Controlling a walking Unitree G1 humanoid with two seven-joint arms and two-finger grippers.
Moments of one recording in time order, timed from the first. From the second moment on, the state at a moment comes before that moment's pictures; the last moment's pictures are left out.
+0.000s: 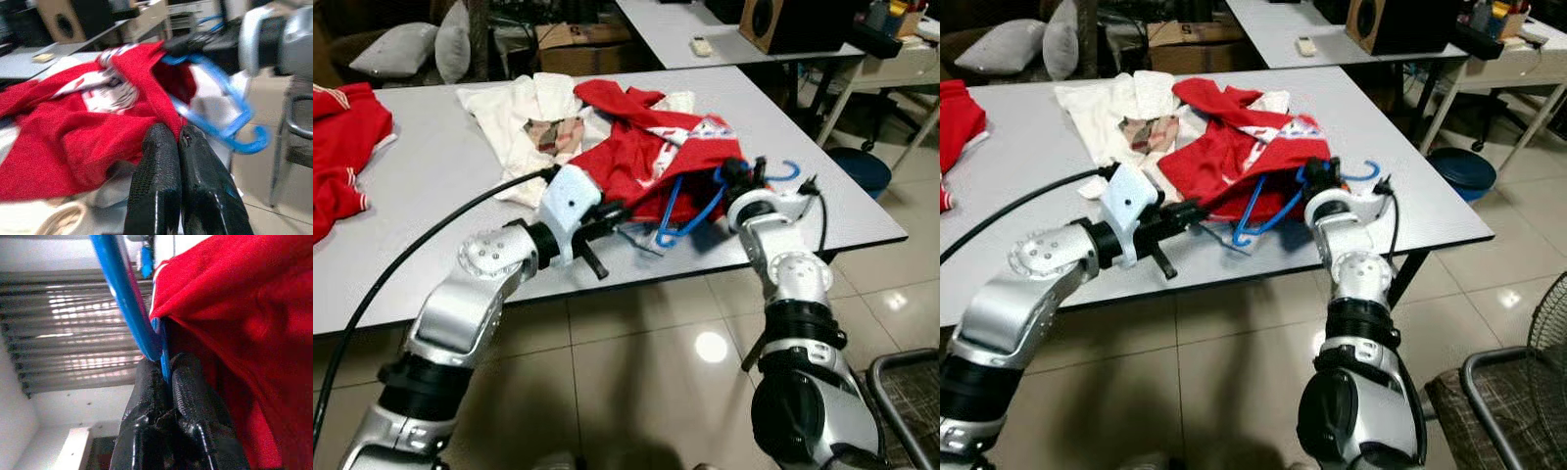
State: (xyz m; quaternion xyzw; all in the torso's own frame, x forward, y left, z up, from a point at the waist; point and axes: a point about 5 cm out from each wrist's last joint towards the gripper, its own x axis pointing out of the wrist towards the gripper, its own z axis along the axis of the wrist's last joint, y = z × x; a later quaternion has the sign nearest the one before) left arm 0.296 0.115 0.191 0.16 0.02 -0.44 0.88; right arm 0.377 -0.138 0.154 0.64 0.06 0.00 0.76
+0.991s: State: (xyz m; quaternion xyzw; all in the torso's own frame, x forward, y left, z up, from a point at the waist) left arm 0.287 0.075 0.206 0.06 0.01 -0.51 0.86; right arm 0.402 -0.119 0.168 0.62 0.05 -0.04 0.78
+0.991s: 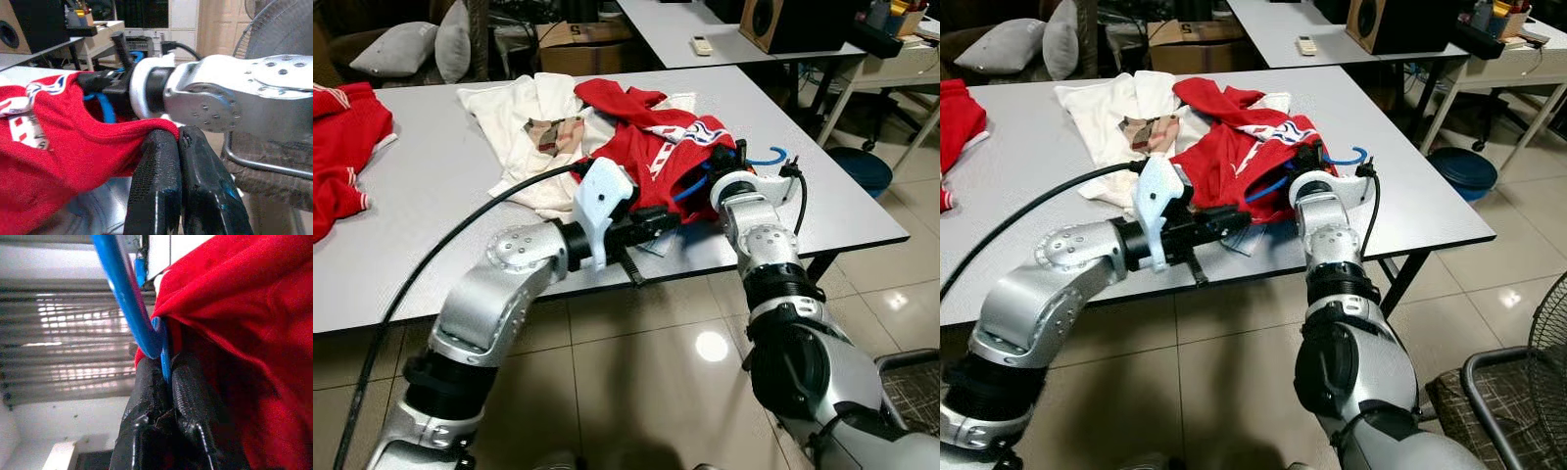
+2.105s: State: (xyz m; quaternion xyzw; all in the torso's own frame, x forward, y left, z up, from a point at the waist) left arm 0.320 0.046 0.212 0.05 -0.02 -0.45 0.89; right arm 0.349 -0.117 0.188 0.47 0.09 0.09 0.88
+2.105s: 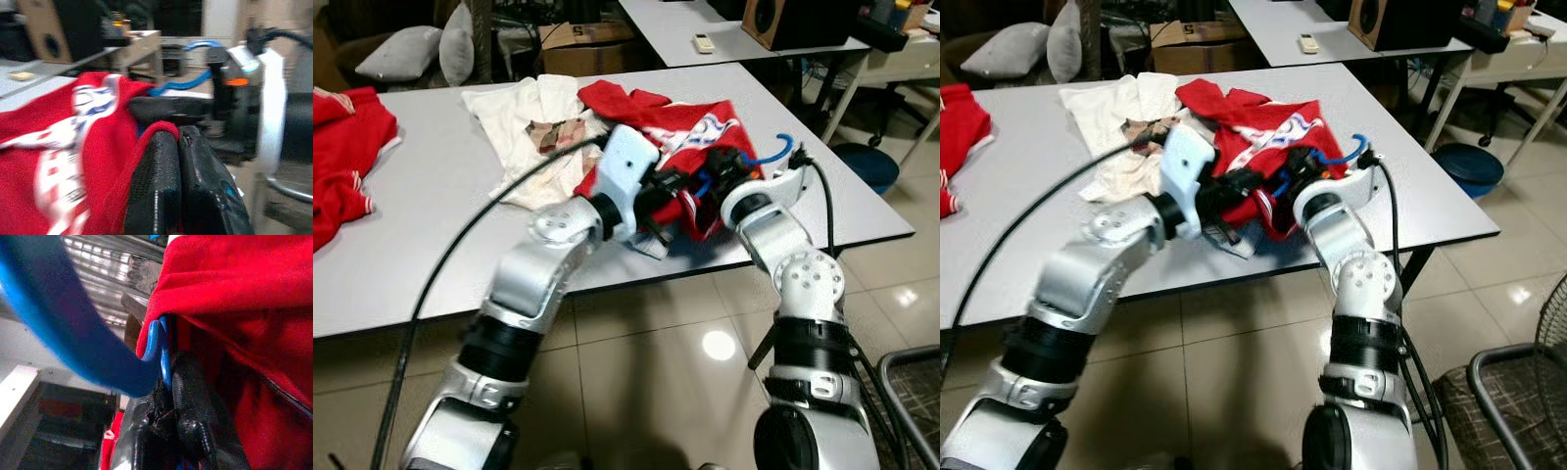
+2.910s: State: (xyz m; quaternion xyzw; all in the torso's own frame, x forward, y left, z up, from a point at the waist) left arm 0.330 0.088 0.246 -0.02 -0.06 -0.44 0.89; right arm 0.344 -0.136 0.200 0.44 0.08 0.09 0.89
